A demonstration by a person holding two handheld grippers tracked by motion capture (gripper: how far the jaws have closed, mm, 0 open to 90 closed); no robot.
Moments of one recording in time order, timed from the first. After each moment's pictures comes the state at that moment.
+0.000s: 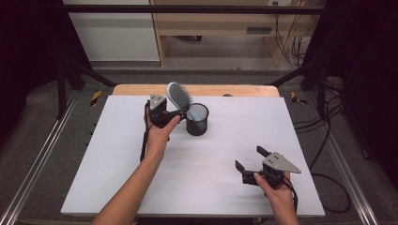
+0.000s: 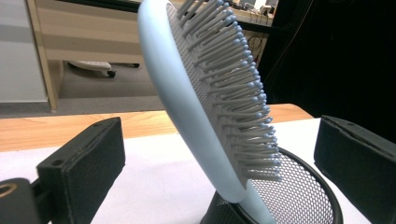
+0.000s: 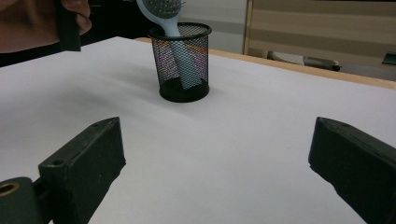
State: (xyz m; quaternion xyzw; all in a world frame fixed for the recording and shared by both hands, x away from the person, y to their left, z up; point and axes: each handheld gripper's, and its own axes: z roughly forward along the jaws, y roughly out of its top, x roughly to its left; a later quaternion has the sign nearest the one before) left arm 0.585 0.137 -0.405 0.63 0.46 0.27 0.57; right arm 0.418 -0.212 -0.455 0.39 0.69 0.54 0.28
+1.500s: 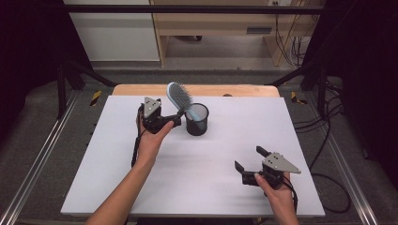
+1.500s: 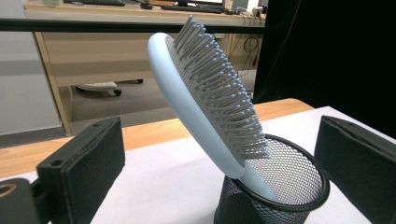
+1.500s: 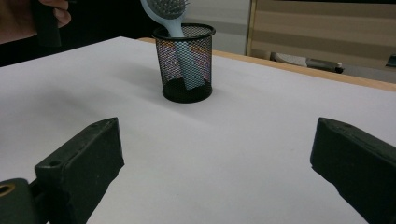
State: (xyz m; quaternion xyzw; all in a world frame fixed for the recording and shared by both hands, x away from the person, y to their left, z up) left arm 0.558 0.153 -0.394 0.65 0.41 0.31 0.56; right arm 0.417 -0.211 -0.455 0.38 0.70 0.54 0.28
